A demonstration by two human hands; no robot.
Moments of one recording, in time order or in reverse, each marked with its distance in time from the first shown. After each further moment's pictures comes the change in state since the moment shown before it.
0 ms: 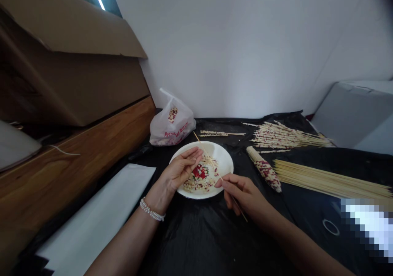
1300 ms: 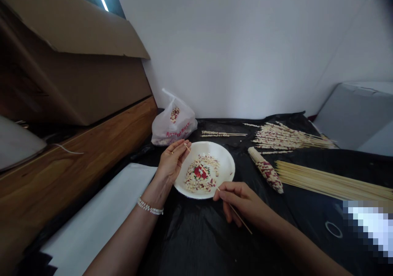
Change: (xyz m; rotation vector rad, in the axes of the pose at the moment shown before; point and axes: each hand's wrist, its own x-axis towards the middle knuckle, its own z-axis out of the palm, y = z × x) left_hand 0.006 0.016 -0.005 0.014 0.184 0.384; right_hand -0.004 0.003 0.003 0.022 -0.183 0.077
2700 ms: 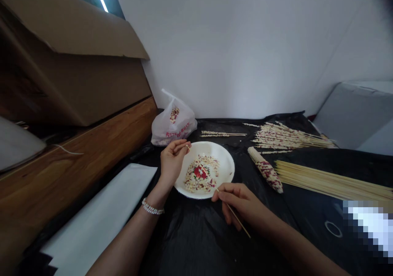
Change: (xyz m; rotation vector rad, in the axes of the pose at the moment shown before) left_hand 0.010 -0.014 -0.013 0.544 -0.090 0.408; right_hand 0.002 0.001 0.006 0.083 0.009 0.029
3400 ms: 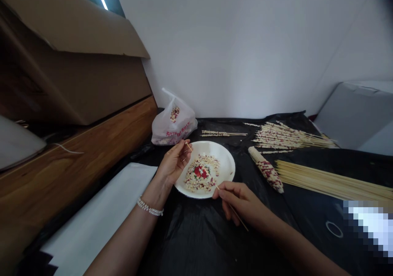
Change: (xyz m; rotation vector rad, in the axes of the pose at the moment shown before) left_hand -0.001 0.022 0.000 -0.556 -0.033 -0.575; right_hand 0.001 0.006 -0.004 -0.160 0.047 -0.065
